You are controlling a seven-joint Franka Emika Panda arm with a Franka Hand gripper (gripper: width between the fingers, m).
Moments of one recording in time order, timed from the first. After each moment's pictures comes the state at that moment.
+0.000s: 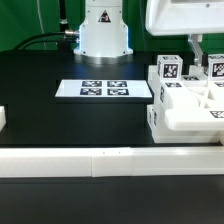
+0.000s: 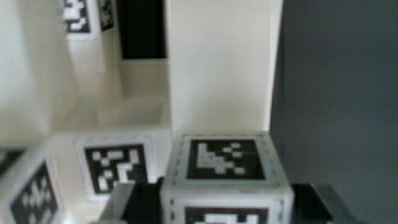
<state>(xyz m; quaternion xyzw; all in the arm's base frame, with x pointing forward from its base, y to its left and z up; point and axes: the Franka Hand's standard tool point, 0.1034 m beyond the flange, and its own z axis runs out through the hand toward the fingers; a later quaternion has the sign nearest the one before) 0.580 0.121 0.117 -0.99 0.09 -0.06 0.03</state>
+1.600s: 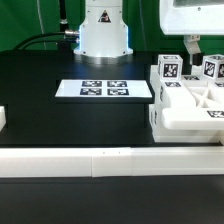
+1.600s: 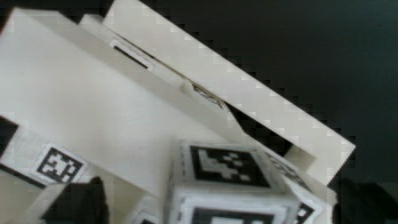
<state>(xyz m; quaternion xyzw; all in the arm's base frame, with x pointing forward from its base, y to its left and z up) 0.580 0.124 0.114 -0.90 0.42 -0.04 0.06</state>
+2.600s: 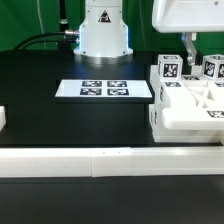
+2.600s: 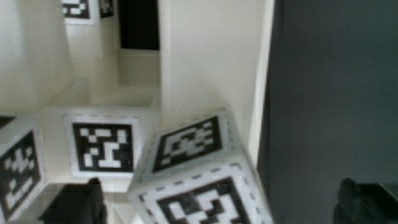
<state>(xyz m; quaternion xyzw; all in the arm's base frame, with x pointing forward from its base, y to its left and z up) 0.584 0.128 0.119 -1.00 -0.03 -0.05 0.00</state>
